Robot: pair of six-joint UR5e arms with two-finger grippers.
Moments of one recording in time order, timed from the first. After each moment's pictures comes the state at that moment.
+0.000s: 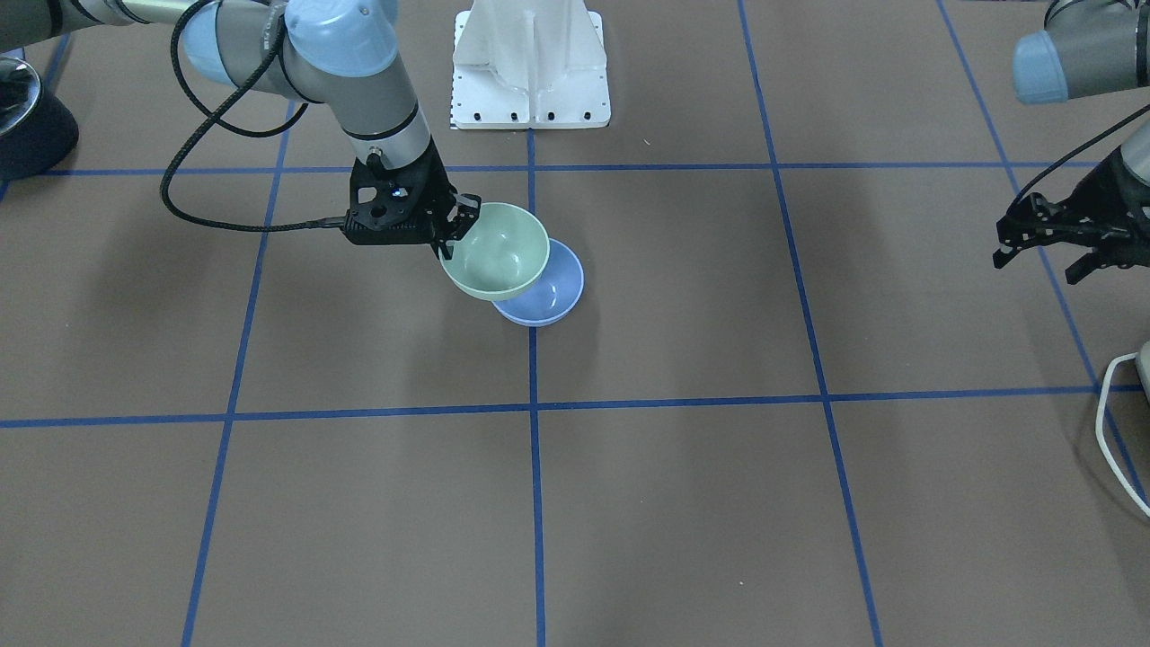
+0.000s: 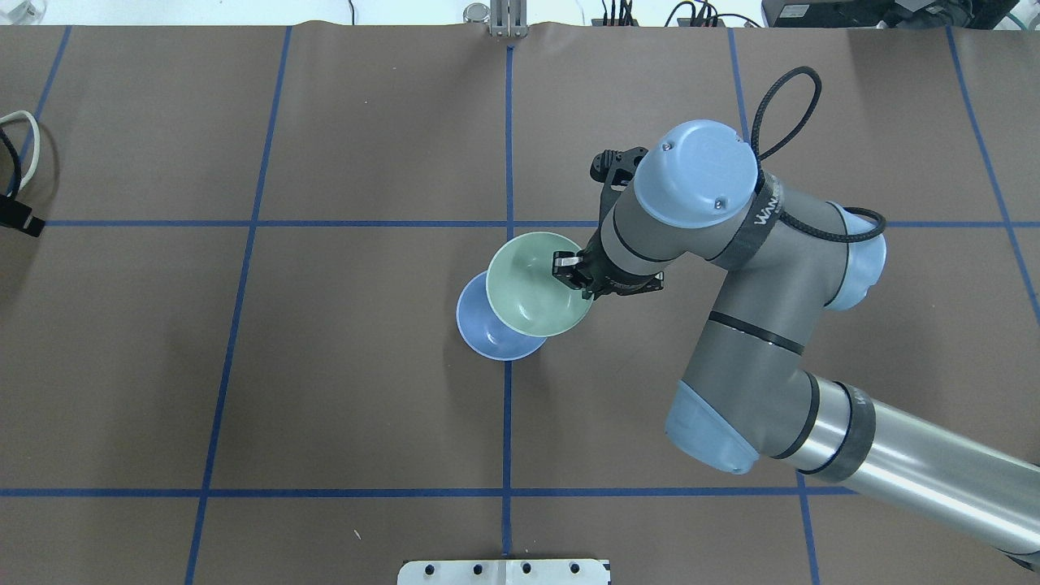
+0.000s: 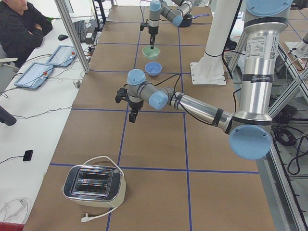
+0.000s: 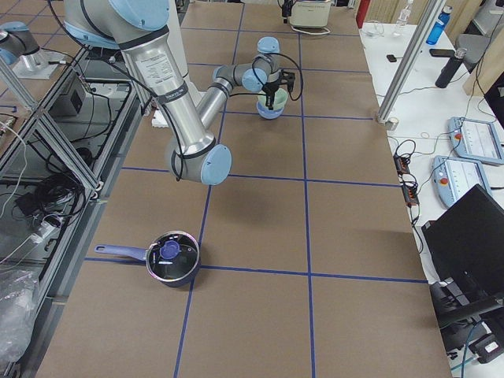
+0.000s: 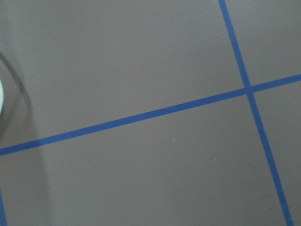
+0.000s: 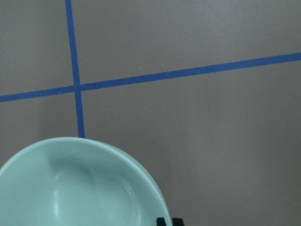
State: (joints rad) left arm -1.23 -1.59 -1.81 -1.79 -2.29 -0.29; right arm 0.57 -0.96 1.81 -1.57 1.93 1.29
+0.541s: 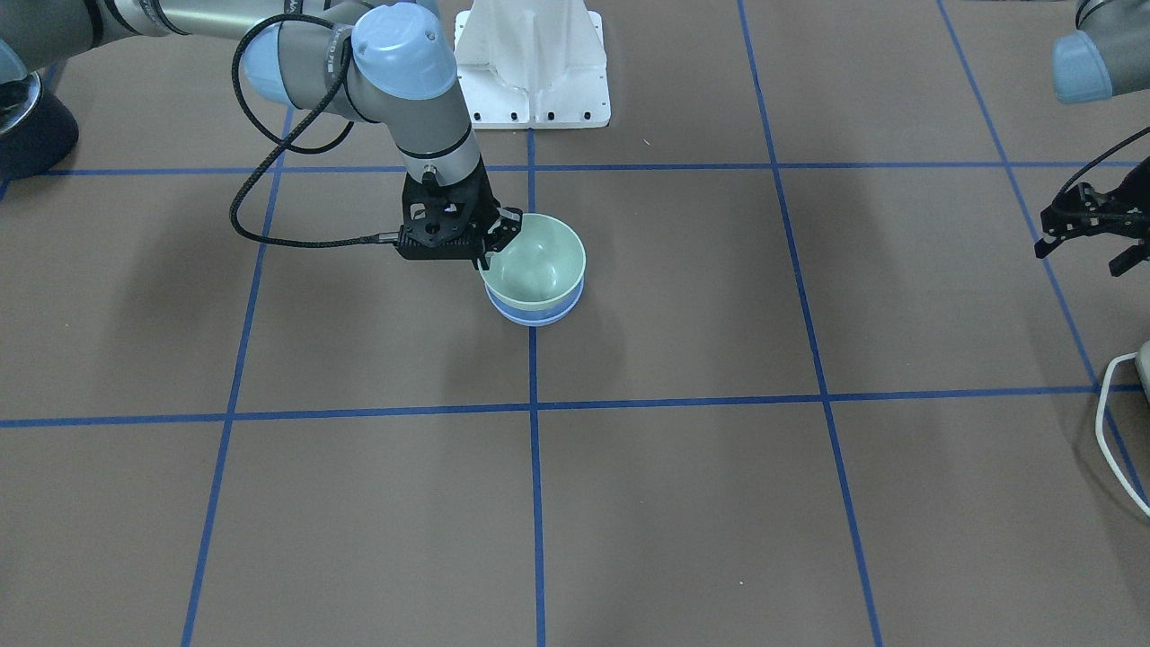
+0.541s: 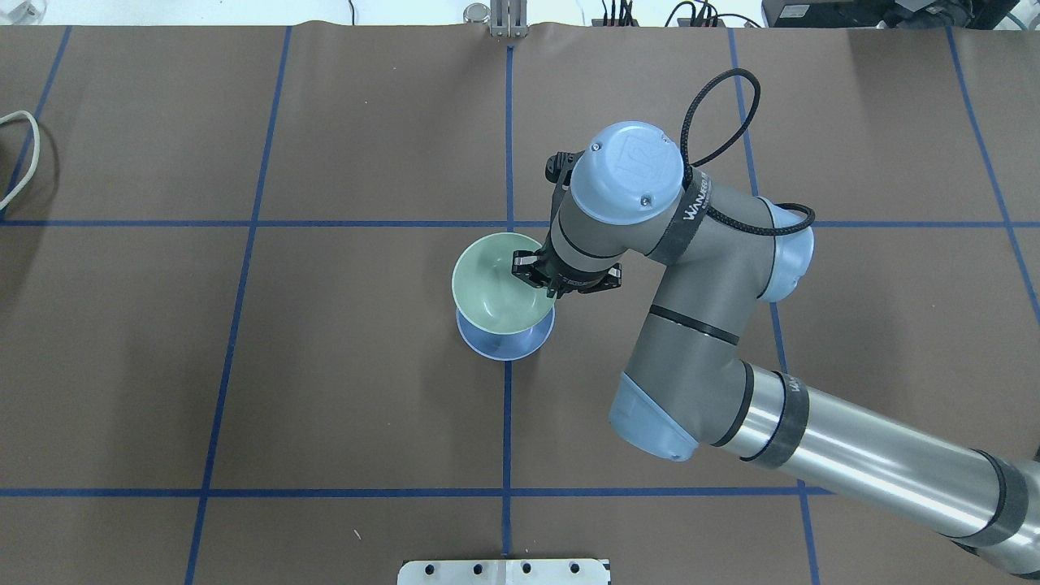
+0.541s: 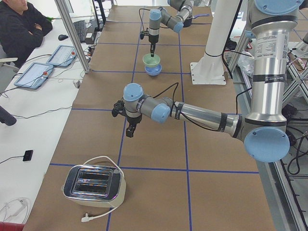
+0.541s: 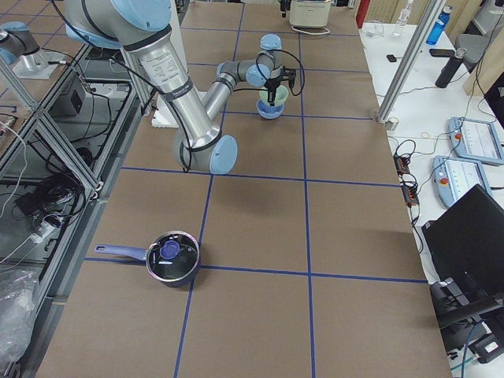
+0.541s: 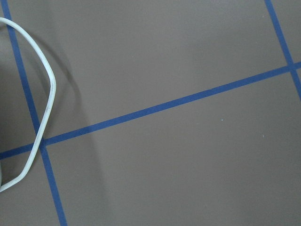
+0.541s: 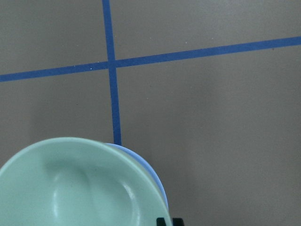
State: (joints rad) left arm -1.28 -1.54 -1.79 -1.80 -2.31 -0.19; right arm 0.56 -0.87 1.69 -1.56 1.92 1.30
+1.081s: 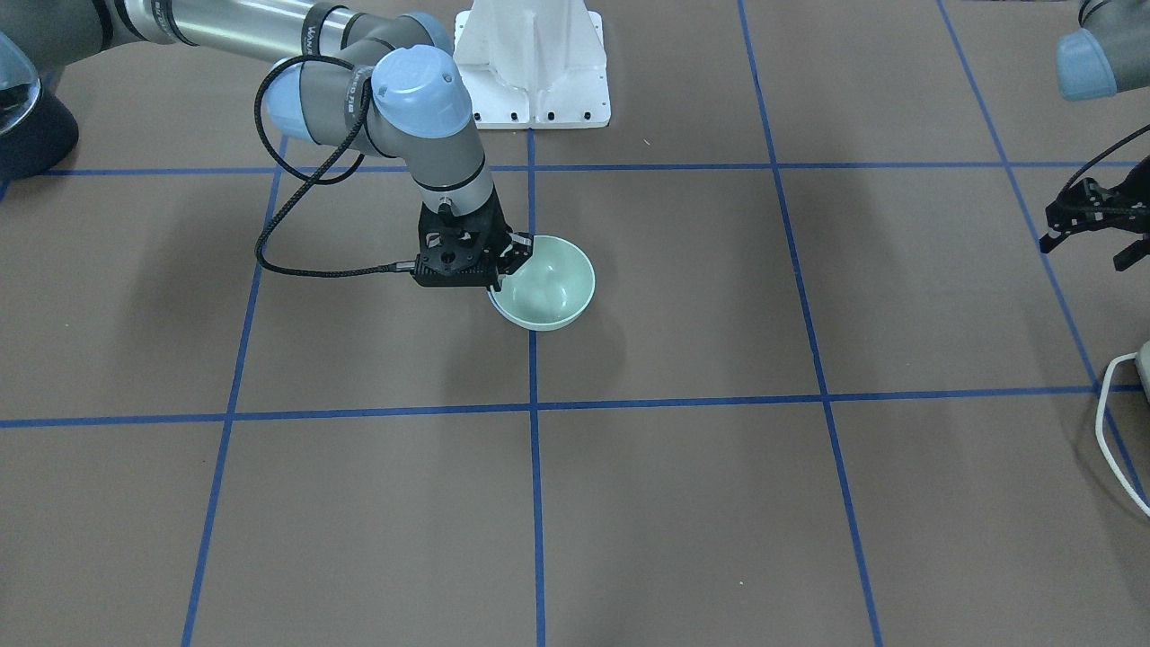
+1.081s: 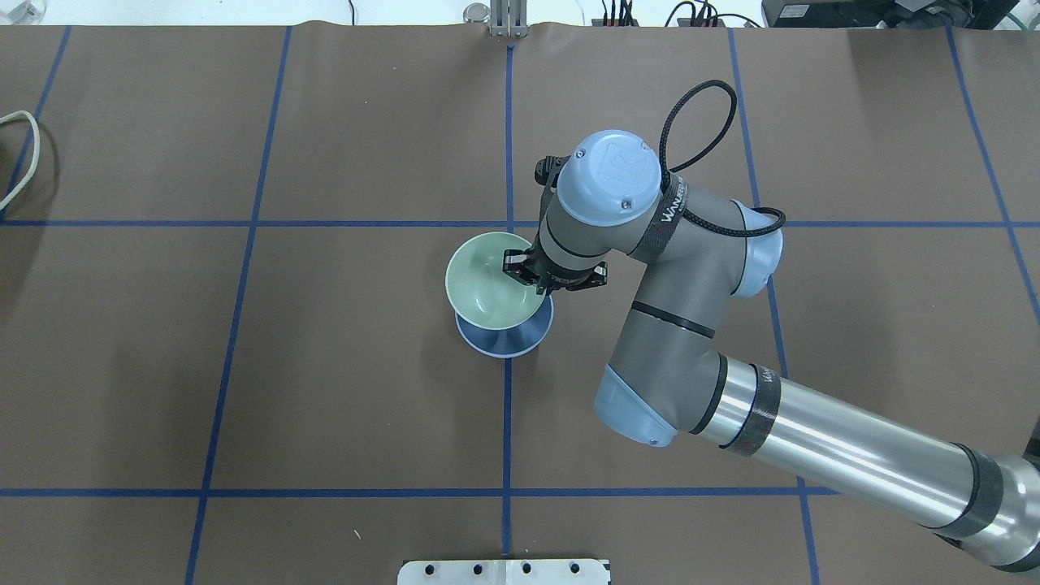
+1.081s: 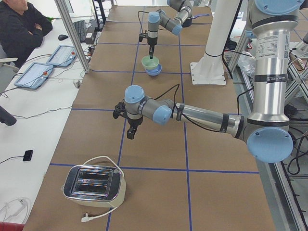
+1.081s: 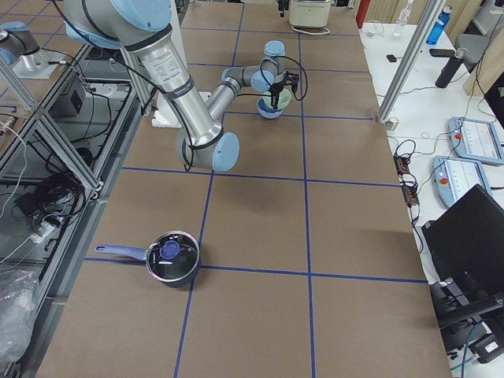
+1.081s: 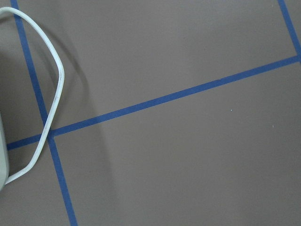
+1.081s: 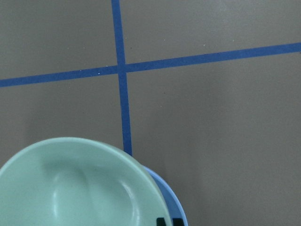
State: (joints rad) left arm -1.29 -1.51 -1.79 -1.83 -2.31 -0.19; right arm 0.55 -0.85 1.60 -1.46 1.92 1.31
